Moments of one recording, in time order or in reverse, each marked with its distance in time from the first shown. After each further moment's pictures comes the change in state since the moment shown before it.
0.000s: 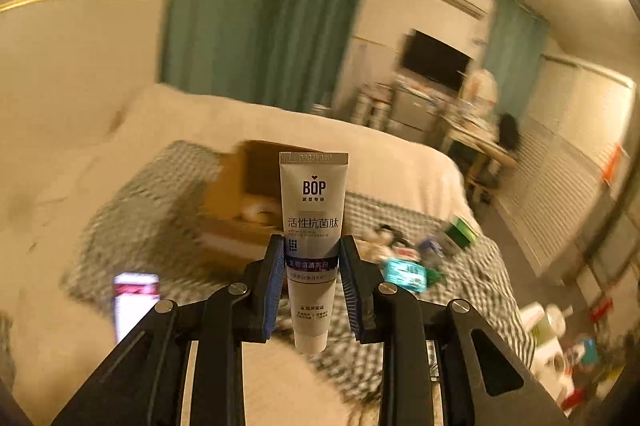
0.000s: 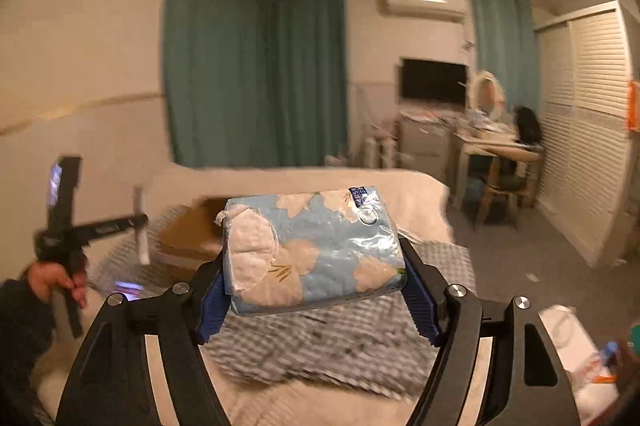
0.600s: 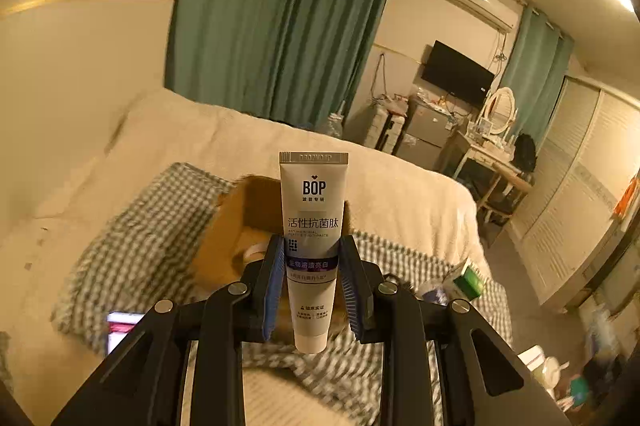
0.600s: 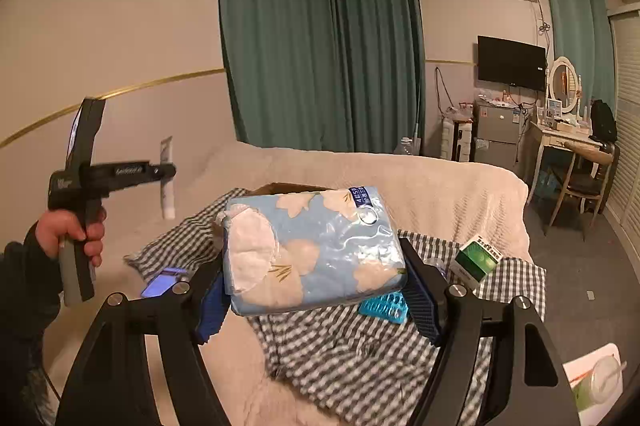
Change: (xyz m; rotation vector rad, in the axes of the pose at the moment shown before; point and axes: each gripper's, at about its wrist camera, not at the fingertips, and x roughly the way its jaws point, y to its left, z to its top) left arm 0.089 -0.026 0.101 -0.048 0.011 -0.007; right arm 0.126 0.011 0.043 -0.051 0.129 0.231
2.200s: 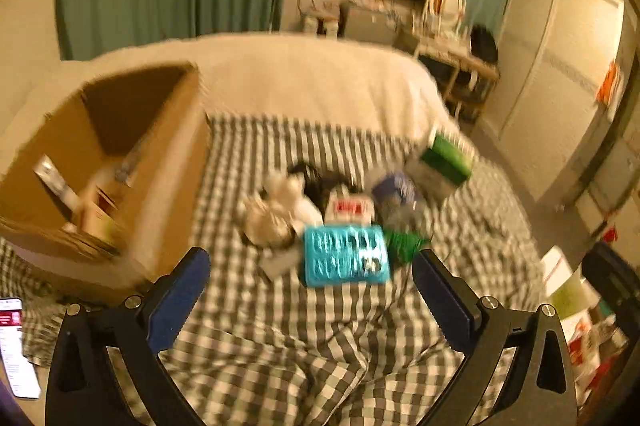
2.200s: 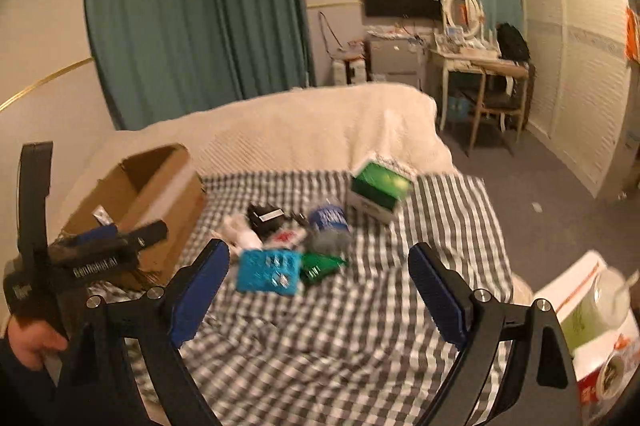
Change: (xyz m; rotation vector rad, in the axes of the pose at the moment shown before) left arm 0.177 -0.157 -0.174 0.281 0.252 -0.082; right arm 0.105 -0.130 -0.095 0.262 0.139 -0.350
